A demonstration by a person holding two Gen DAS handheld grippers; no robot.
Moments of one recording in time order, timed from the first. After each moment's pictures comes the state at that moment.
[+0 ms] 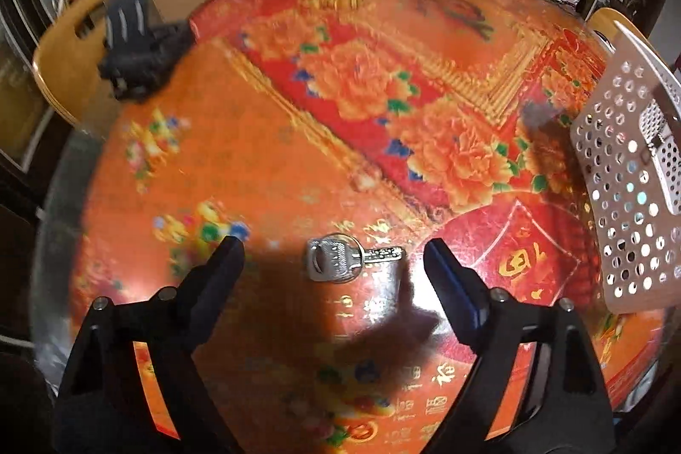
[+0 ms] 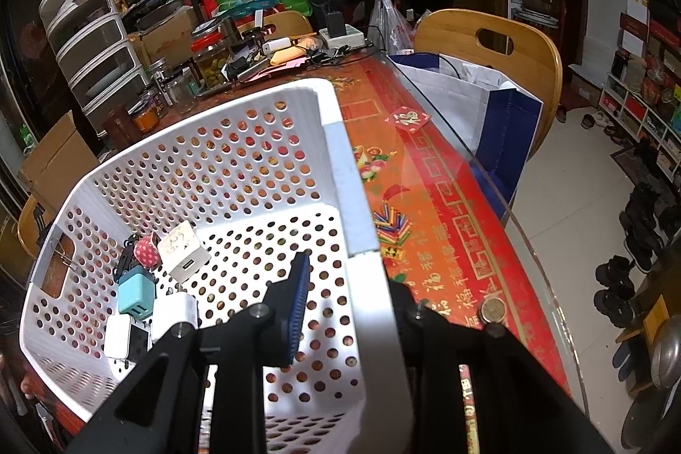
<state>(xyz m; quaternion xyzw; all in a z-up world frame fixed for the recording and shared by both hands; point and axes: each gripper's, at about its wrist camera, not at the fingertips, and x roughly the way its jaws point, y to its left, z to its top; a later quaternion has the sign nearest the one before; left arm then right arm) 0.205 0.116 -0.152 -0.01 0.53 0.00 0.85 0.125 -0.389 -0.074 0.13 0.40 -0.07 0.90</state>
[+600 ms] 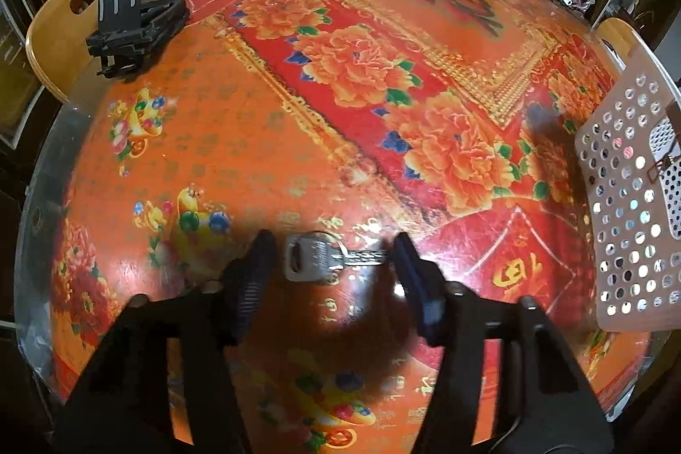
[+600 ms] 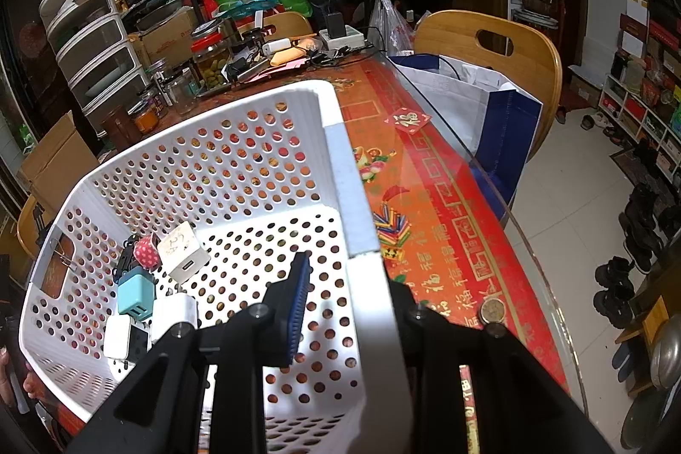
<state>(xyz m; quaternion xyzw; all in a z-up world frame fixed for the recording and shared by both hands) 0.213 0.111 -0.160 -0.04 0.54 0.00 0.84 0.126 -0.390 -0.073 0.13 0.40 -0.07 0.90</state>
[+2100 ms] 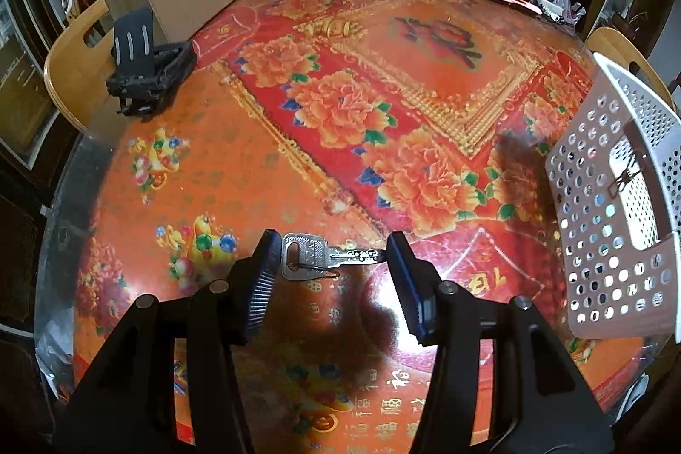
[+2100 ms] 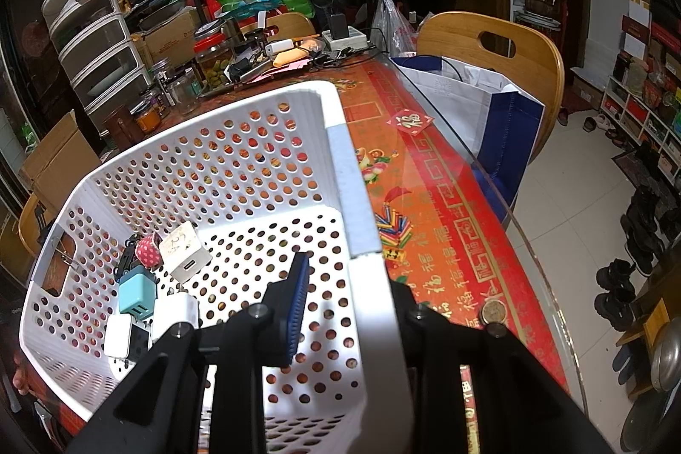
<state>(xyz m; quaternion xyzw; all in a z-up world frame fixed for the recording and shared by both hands) 0.199 0.101 -0.114 -0.02 0.50 0.01 0.86 0.126 -0.389 -0.073 0.13 0.40 -0.07 0.90</state>
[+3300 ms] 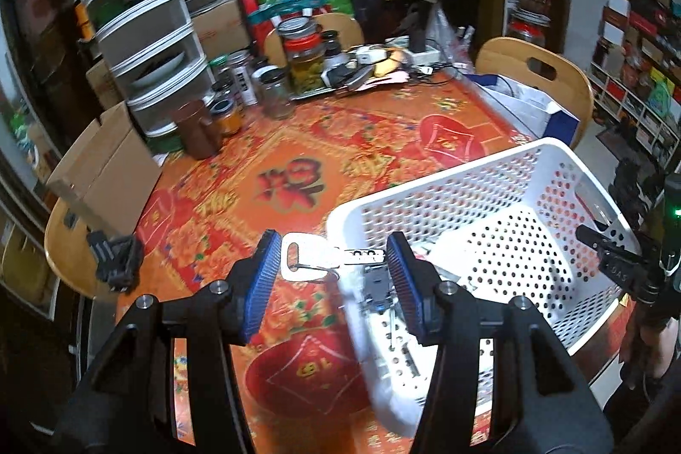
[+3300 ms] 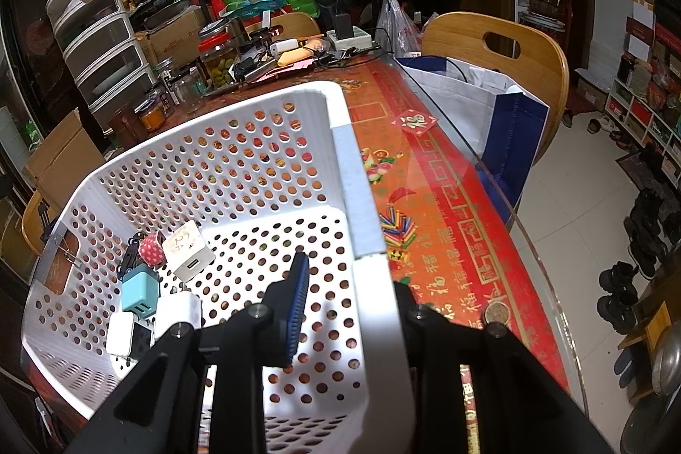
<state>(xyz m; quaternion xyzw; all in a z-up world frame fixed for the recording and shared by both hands) 0.180 -0.101 0.055 0.12 0.37 -0.10 0.92 0.128 -0.381 -0.073 0.13 0.40 -0.06 0.91</state>
